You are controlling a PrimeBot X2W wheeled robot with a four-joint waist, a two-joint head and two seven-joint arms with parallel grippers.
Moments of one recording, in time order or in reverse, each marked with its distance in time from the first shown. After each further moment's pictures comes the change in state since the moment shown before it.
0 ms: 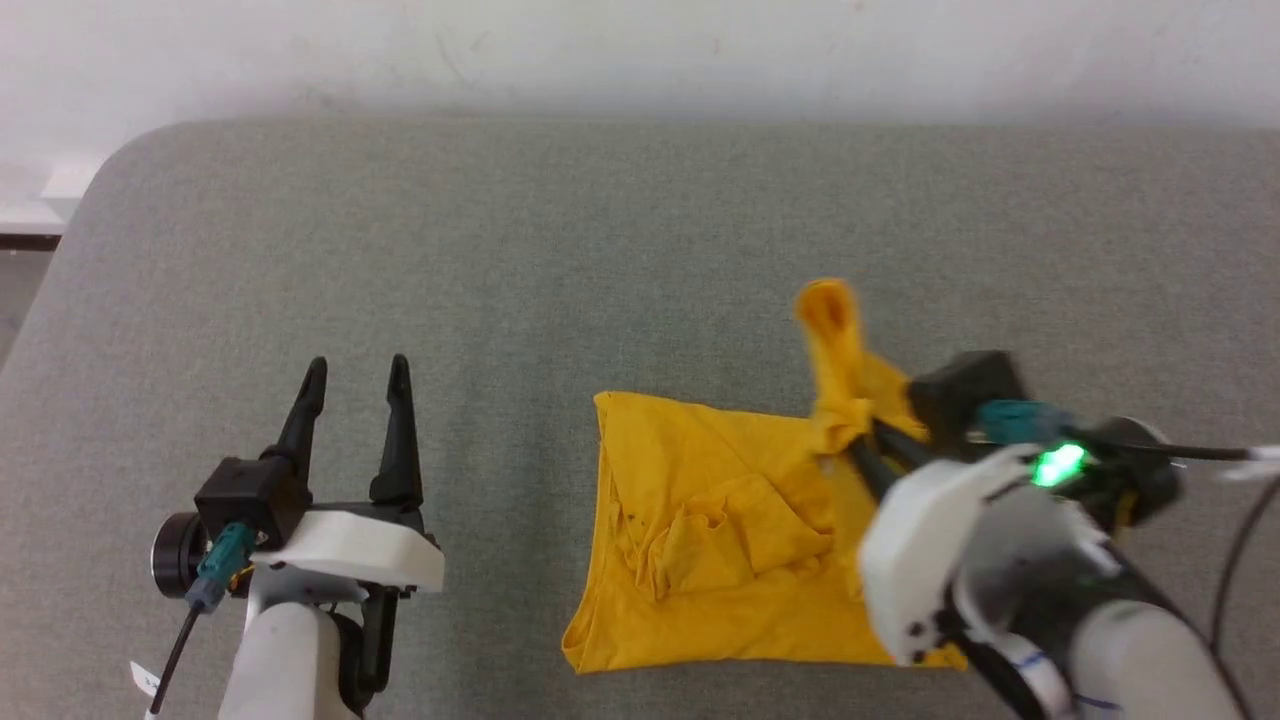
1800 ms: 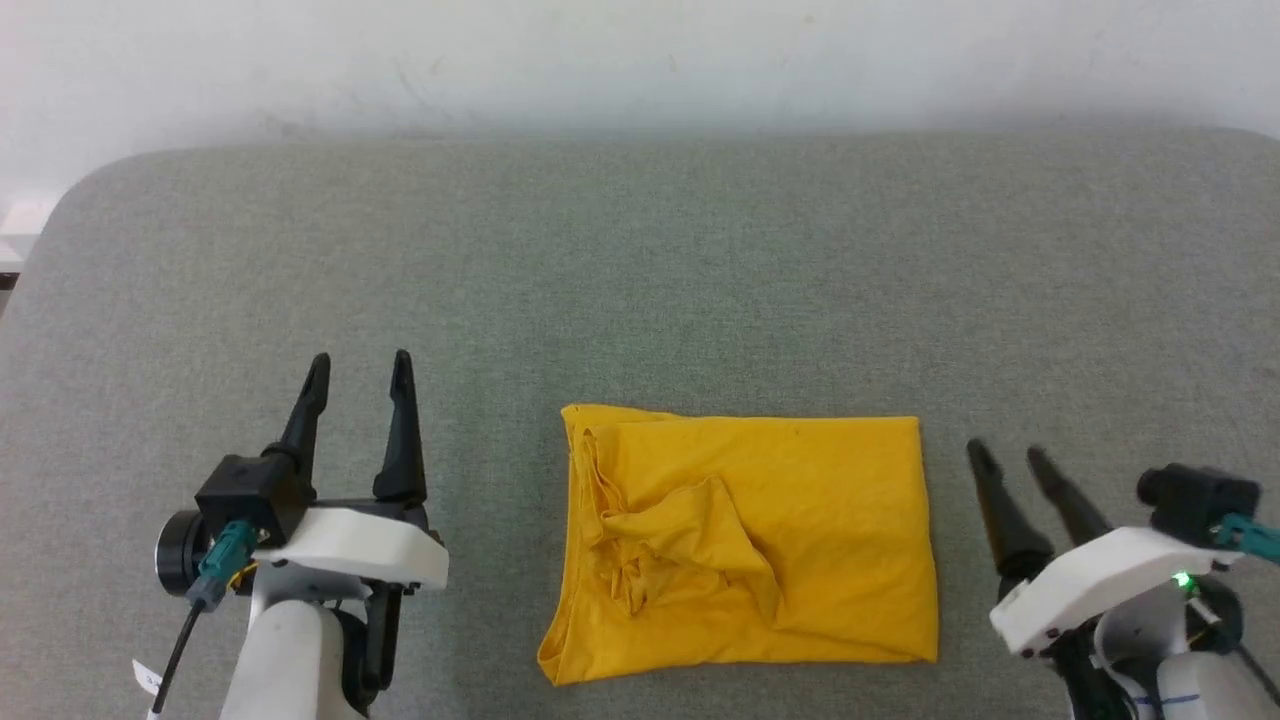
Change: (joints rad) left arm -0.004 -0.003 -0.010 -0.007 -0.018 0.010 0.000; right arm 0.071 0.013 -0.286 0.496 0.334 0.000 -0.724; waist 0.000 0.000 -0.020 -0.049
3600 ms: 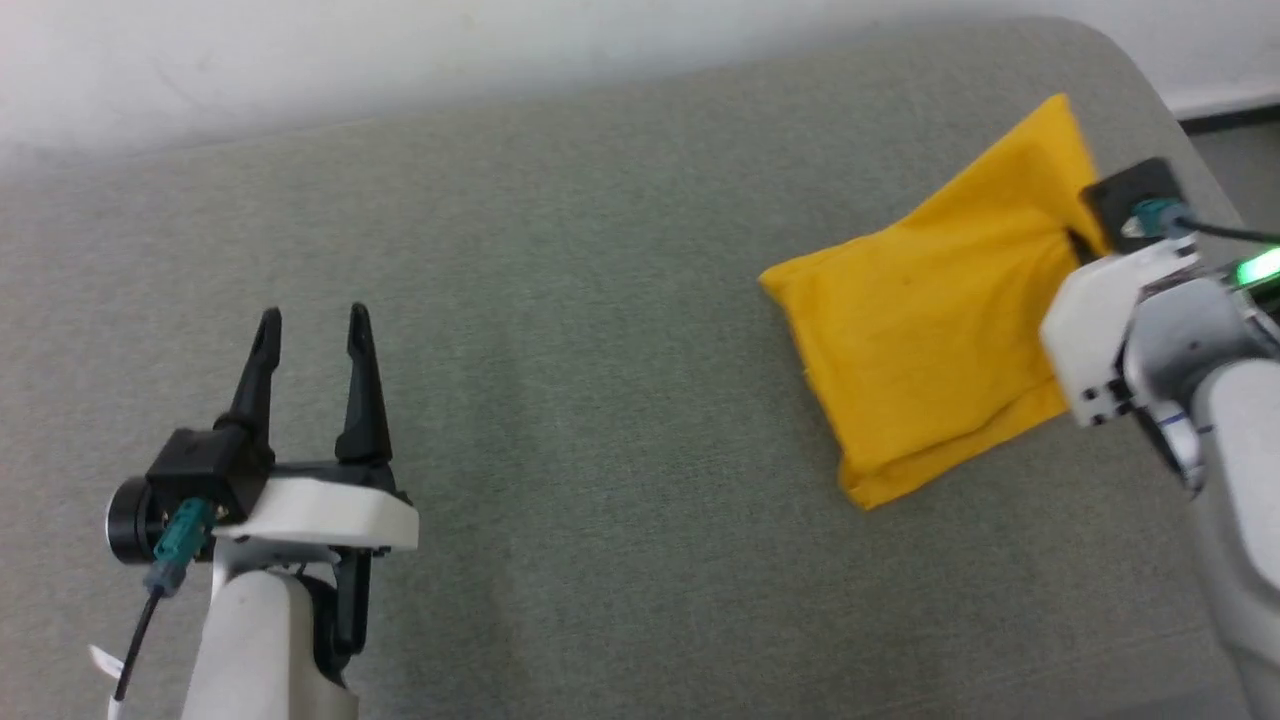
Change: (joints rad) left arm -0.020 0.001 0.045 -0.067 0.028 0.007 0.000; right arm -0.479 -0.228 0.199 0.124 -0.506 0.001 0.416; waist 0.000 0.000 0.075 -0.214
